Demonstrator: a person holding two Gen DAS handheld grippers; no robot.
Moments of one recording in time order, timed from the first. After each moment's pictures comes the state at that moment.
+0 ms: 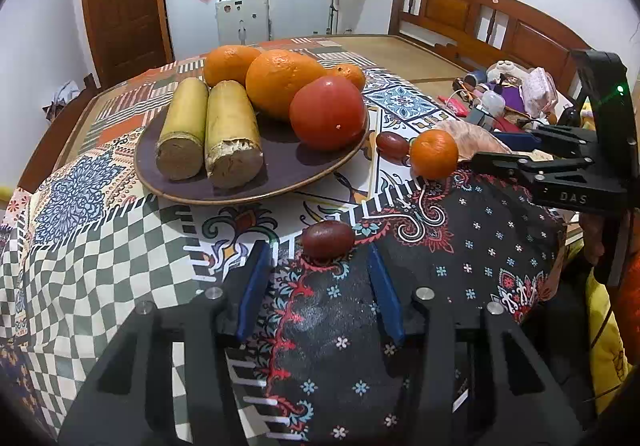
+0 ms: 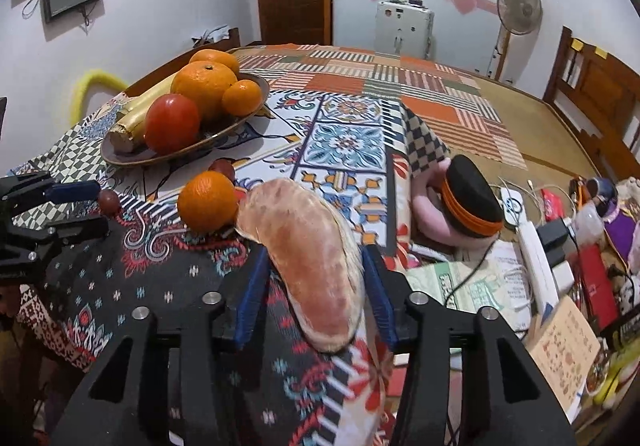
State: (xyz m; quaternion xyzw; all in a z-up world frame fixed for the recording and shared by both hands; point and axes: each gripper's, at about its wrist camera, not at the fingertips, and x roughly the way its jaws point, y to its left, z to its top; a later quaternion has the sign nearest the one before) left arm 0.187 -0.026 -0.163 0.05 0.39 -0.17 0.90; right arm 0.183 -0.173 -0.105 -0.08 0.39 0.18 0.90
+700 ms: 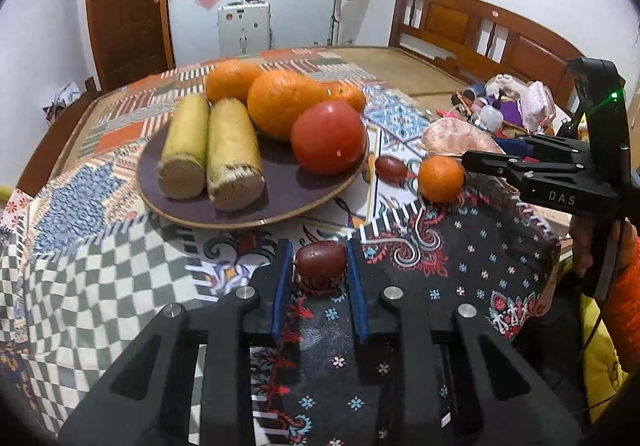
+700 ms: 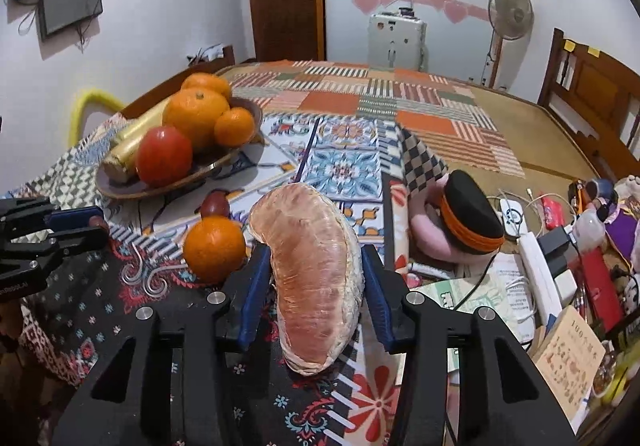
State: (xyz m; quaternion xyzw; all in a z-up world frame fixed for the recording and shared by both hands) left arm 0.188 -0.025 -0.151 0.03 0.37 -0.17 0.91; right arm 0.184 -0.179 -0.090 -0.05 0.36 0.17 0.92
